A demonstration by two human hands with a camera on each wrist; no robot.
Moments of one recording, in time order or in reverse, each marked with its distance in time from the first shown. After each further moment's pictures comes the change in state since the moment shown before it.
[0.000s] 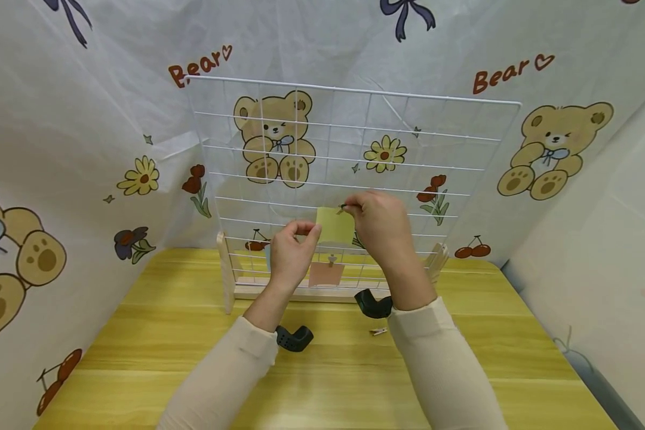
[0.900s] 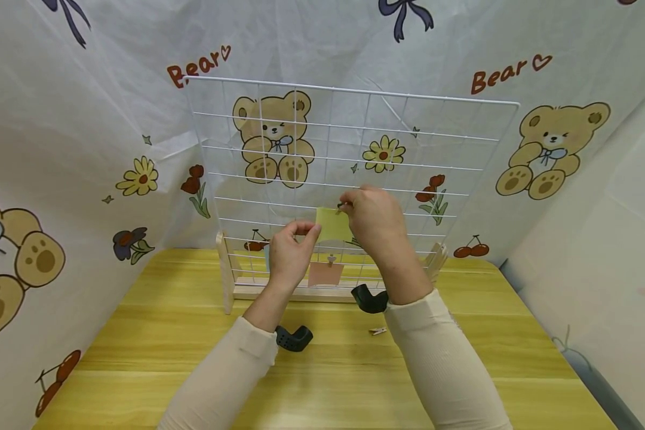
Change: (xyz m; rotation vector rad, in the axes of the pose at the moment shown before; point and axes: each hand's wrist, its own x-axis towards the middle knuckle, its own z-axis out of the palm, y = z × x) left_hand -0.001 0.000 -0.001 0.027 -0.016 -0.002; right_hand 0.010 -0.010 -0.005 -0.079 -0.127 0.033
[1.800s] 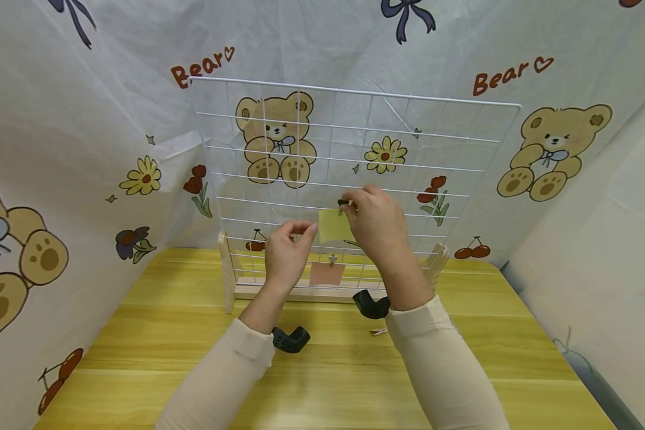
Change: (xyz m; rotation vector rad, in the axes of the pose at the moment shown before) left_hand -0.002 0.001 -0.009 0.005 0.035 0.053; right_hand -0.007 0.002 0.008 0.057 0.110 -0.001
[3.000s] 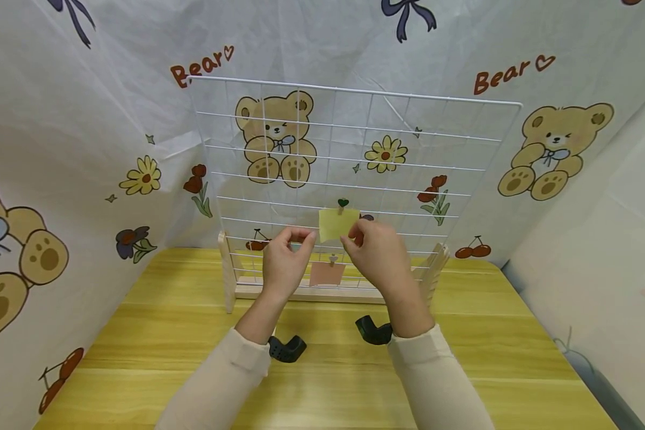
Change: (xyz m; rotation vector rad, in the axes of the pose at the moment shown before) left_hand -0.012 -0.005 -0.006 0.009 -0.023 -0.004; right_hand -0.041 0.020 0.027 0.078 -0.138 0.109
